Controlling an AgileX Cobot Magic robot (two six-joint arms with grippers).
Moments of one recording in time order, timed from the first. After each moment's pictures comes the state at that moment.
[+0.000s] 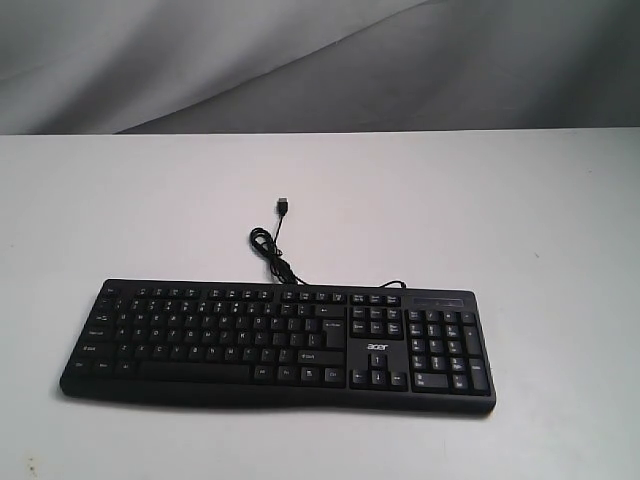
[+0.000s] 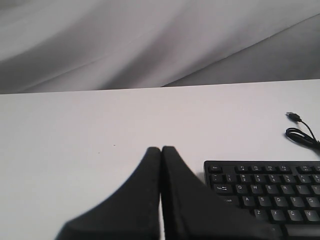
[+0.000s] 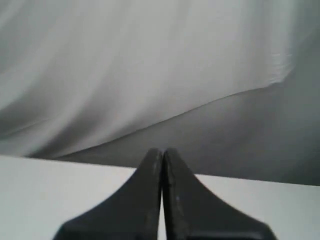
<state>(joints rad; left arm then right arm) 0.12 0.00 0.00 0.12 0.27 -0.07 0.25 0.90 -0.99 0.09 0.34 0.06</state>
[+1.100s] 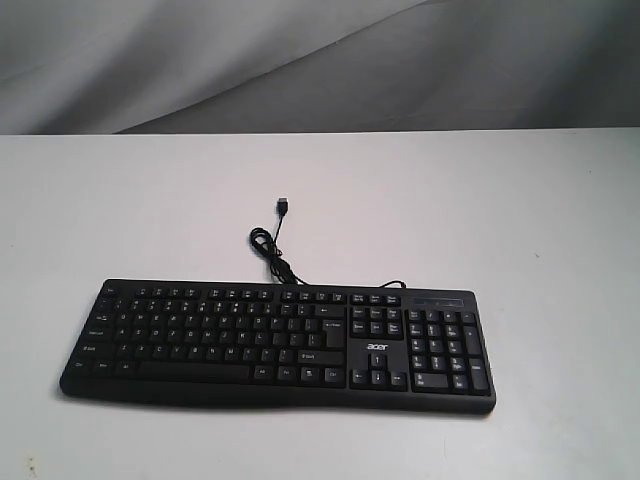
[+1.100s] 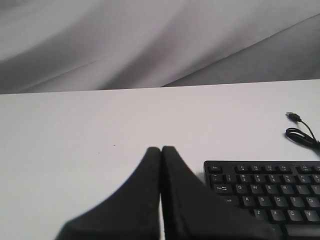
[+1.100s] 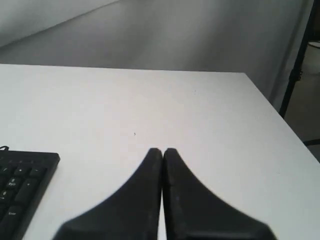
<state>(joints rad) 0.12 0.00 0.00 0.12 0.27 -0.07 -0.06 0.00 0.00 -0.02 0.32 -0.03</state>
